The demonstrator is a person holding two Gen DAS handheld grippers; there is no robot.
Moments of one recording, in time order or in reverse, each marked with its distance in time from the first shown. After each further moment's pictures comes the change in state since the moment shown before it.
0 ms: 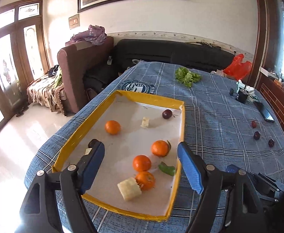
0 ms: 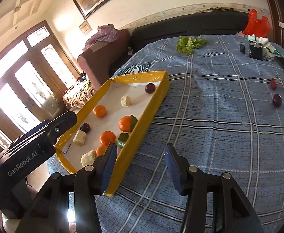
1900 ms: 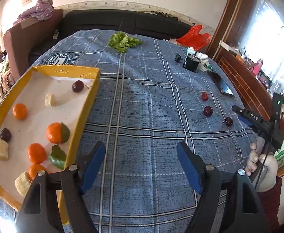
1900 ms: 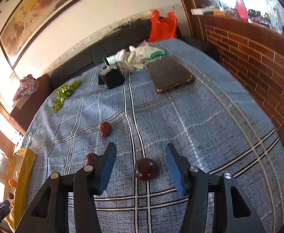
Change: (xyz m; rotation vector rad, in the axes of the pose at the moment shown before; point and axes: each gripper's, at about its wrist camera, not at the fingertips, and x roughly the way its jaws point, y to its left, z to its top) left arm 0.062 -0.125 -0.006 0.069 0.246 -0.352; right arm -0.080 -0.290 0.055 0.327 -0.200 -0.416
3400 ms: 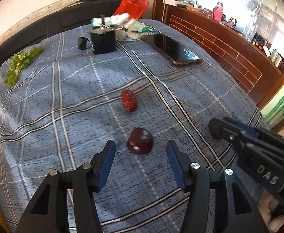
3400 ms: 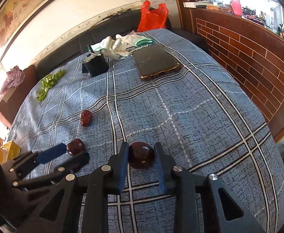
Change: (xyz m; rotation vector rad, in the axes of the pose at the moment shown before) left arm 0.179 -0.182 0.057 0.426 0.135 -0.148; right arm 0.016 -0.010 -0.004 0.002 0.097 -0.119
